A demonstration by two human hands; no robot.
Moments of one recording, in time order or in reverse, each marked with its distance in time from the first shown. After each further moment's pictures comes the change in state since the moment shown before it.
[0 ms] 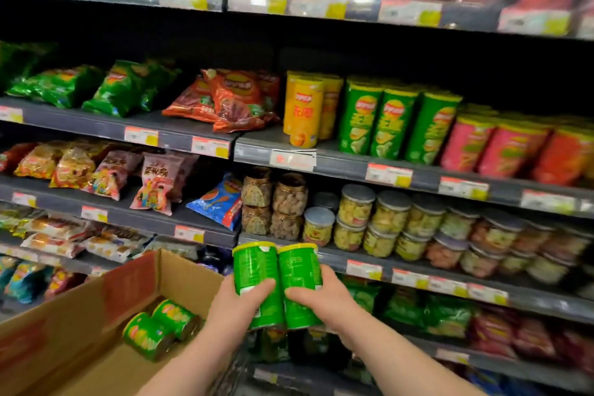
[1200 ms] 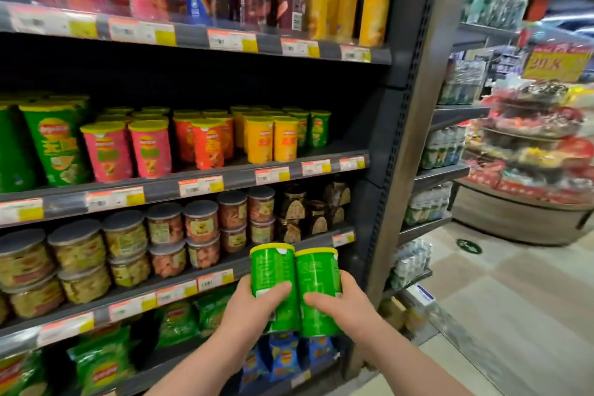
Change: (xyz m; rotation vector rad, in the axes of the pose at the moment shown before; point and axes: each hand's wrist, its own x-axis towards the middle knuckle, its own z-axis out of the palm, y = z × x) left_hand -0.237 0.052 0.475 0.054 -0.741 0.134; right_hand -0.247 0.167 -0.449 0.283 0.691 0.015
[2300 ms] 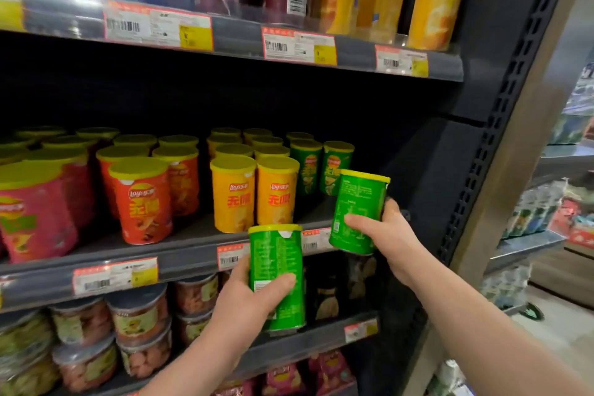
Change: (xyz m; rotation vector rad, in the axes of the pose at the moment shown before) left_hand 0.225 0.094 0.069 -0.045 0.068 0.160; right_hand 0.304 -0.158 -0.103 -0.011 0.064 -0.312
